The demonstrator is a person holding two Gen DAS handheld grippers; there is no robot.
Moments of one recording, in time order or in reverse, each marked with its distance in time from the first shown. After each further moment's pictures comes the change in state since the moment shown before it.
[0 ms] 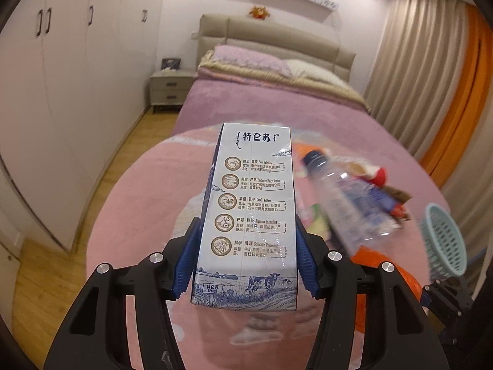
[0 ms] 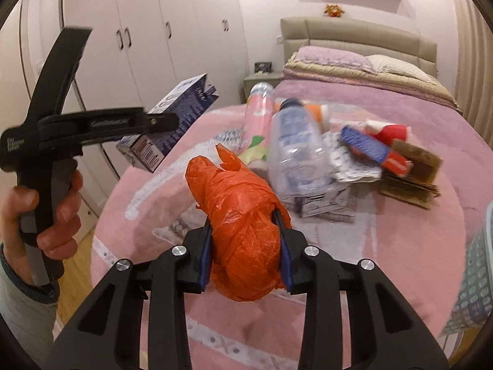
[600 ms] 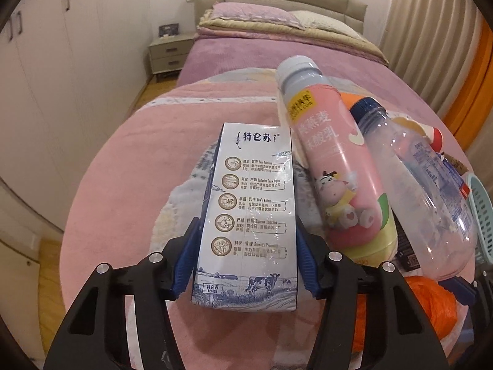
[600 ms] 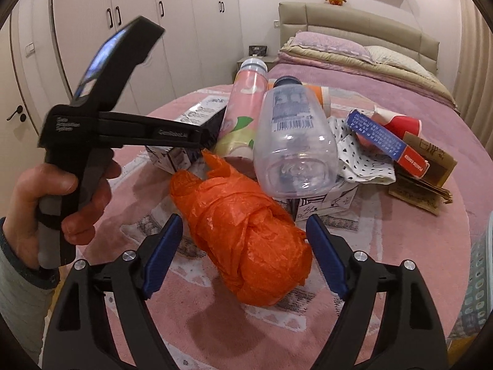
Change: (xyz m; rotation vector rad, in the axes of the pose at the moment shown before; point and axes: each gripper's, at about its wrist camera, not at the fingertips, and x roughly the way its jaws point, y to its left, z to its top) left arm 0.115 0.010 0.007 0.069 0.227 0.117; right arm 0.053 0.000 0.009 -0.052 0.119 -0.046
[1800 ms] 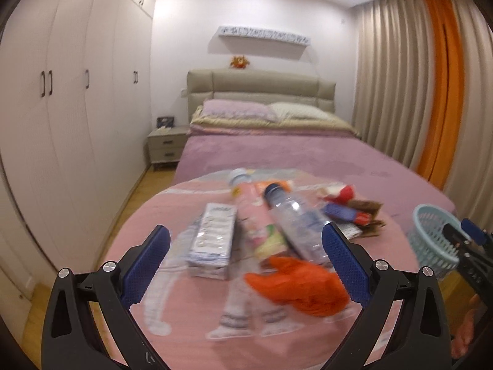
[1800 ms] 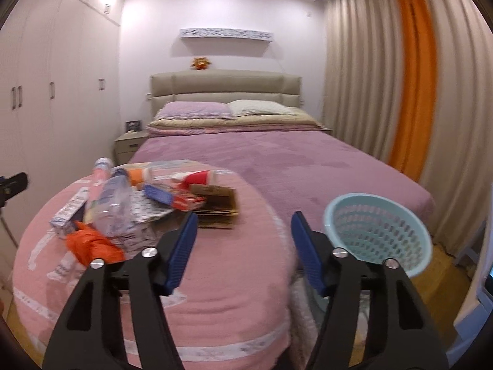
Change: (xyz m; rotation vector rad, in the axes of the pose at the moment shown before) left arm -0.155 -0.050 -0.057 0.055 -0.453 -0.039; right arm -0.152 -0.075 -0.041 0.245 -0.351 -0.522
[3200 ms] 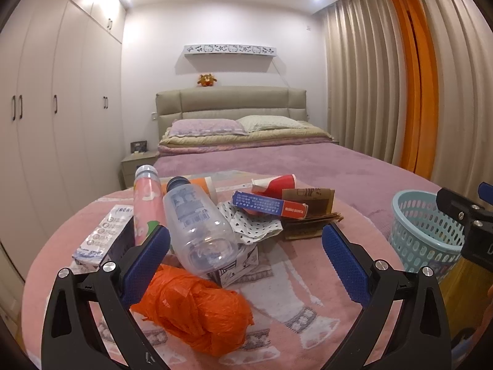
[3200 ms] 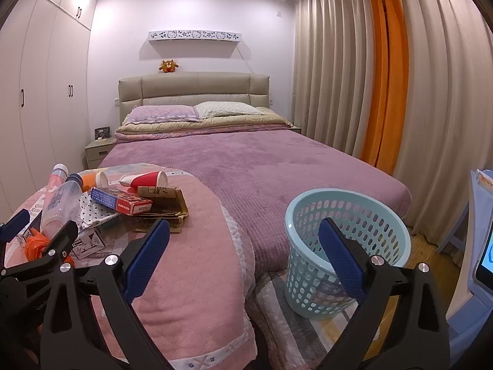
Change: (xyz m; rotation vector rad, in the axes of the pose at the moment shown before) left arm 0.056 -0.131 -0.056 0.097 -0.134 -0.078; right arm 0.015 -0.057 -0.012 0.065 -0.024 -0.187
